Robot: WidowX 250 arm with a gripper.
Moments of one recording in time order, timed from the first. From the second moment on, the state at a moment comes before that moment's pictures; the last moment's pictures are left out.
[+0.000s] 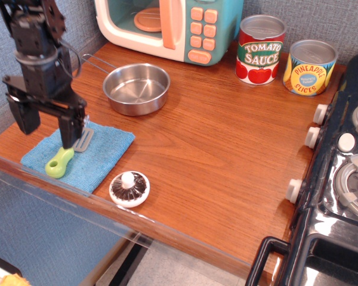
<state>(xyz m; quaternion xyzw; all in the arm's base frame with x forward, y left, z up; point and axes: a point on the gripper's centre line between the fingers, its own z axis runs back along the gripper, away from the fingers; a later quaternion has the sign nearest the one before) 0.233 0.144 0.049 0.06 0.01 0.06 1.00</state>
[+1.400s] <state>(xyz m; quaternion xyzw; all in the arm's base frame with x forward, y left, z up) 0.214 0.148 0.015 0.09 0.06 0.04 0.99</state>
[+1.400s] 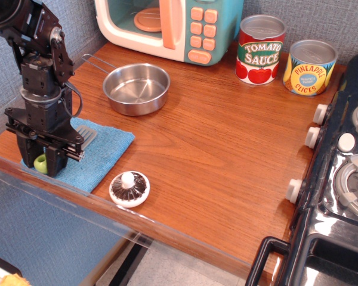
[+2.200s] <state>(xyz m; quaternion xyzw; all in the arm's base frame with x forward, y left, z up) 0.247 0.116 0.107 0.03 -0.05 0.07 1.00</state>
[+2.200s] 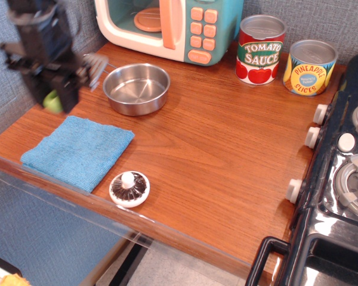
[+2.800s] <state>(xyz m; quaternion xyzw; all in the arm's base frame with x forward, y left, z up) 0.311 0.009 0.048 0.03 0.01 0.01 1.00</state>
